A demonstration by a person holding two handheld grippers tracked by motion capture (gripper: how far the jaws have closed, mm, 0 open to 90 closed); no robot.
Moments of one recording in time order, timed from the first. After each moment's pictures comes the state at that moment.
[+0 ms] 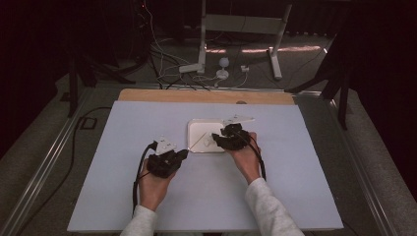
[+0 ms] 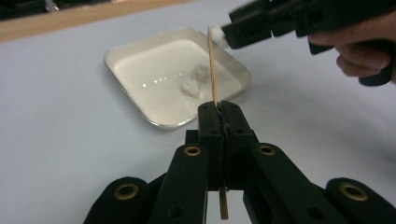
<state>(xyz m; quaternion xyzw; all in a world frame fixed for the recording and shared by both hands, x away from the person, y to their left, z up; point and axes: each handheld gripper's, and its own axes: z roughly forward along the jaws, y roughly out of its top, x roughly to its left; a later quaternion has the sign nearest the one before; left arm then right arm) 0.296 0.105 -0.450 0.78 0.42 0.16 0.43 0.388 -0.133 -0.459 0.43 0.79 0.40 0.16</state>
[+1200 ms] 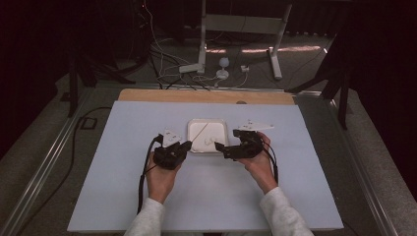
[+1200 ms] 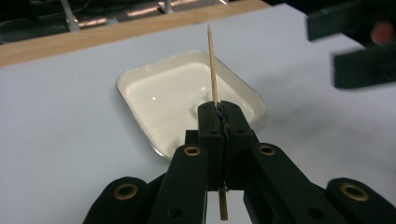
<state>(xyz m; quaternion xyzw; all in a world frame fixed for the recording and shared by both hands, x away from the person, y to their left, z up) 0.316 0.094 -0.441 0.76 0.44 0.19 0.44 0.356 -0.168 -0.442 0.39 0.78 0.48 0.13</state>
